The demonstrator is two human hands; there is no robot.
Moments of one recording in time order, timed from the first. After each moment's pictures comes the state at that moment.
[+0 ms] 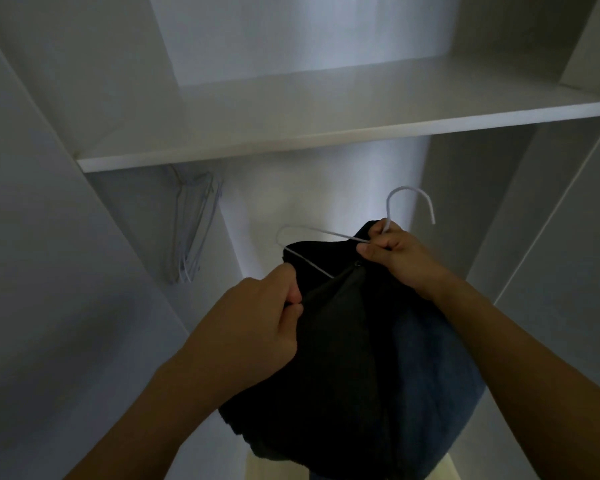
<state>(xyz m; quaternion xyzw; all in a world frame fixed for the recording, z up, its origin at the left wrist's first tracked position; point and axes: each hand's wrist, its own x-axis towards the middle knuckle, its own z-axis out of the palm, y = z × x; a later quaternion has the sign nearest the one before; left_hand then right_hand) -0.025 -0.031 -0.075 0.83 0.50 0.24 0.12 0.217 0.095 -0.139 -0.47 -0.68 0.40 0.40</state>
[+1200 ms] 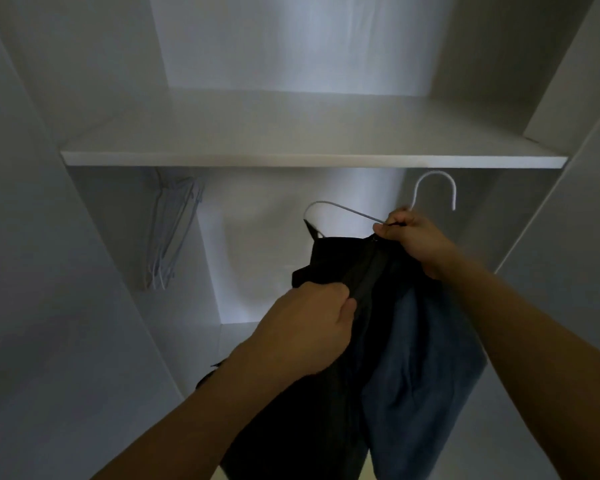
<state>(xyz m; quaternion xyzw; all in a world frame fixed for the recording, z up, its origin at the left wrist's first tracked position) 0.033 0.000 -0.095 0.83 0.48 0.22 0.18 0.250 0.128 -0.089 -0.56 -0.61 0.36 0.43</state>
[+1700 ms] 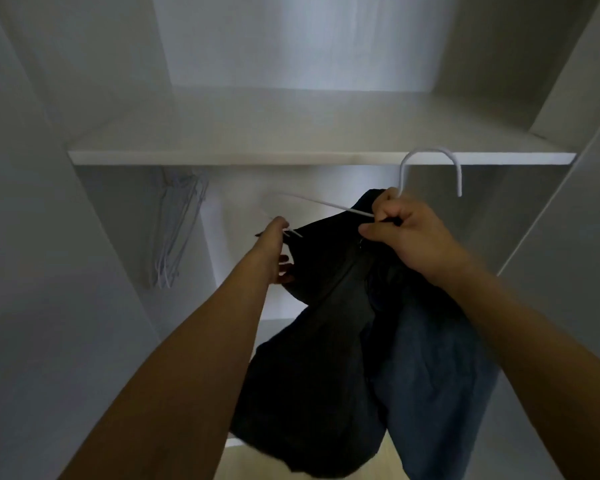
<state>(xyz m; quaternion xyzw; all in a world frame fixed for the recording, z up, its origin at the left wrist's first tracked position) -0.001 0.154 -0.123 0.28 0.59 0.38 0.65 0.205 0.078 -0.054 -0.46 -0.73 0.25 0.45</state>
